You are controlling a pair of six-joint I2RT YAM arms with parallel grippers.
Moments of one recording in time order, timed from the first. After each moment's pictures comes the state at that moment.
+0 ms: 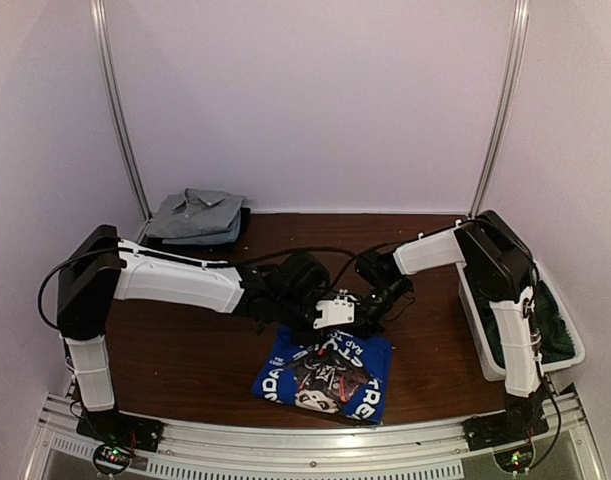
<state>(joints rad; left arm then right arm) -1.07 1.94 1.30 -0.26 0.06 0.63 0.60 2.24 1.44 -0.79 -0.99 0.21</state>
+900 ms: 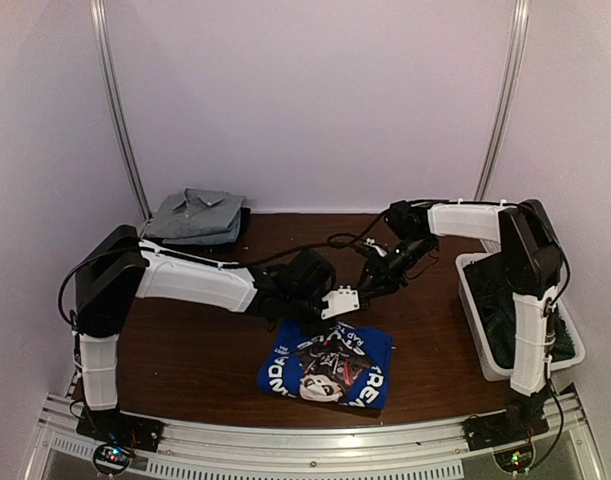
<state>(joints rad) -1.04 2.04 1.36 -0.16 -0.07 0.57 0.44 2.10 1.59 -0.91 -0.80 0.21</state>
